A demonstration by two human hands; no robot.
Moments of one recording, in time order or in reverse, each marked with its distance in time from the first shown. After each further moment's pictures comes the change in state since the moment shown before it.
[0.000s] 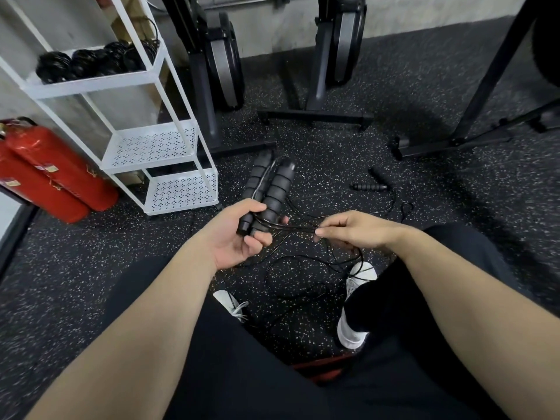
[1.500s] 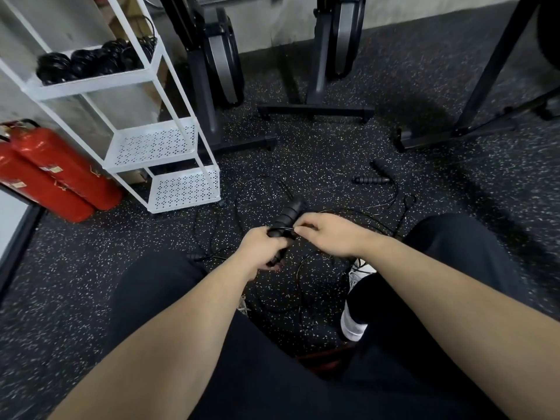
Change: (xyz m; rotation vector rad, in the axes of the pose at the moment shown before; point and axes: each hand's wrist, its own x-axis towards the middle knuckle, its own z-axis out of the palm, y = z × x) left_hand 0.053 -0.059 -0.004 0.728 0.490 0.080; right_hand 0.013 -0.026 0.046 -0.276 0.161 -0.039
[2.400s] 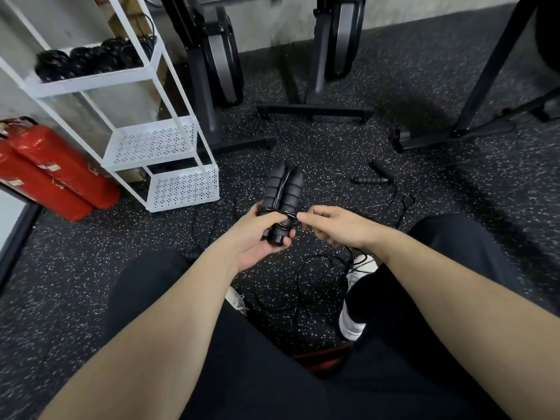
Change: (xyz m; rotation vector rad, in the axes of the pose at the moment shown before) left_hand -0.020 0.030 -0.016 -0.684 -0.273 0.025; right_hand -0.007 0.011 -0.013 0.455 -0.050 0.078
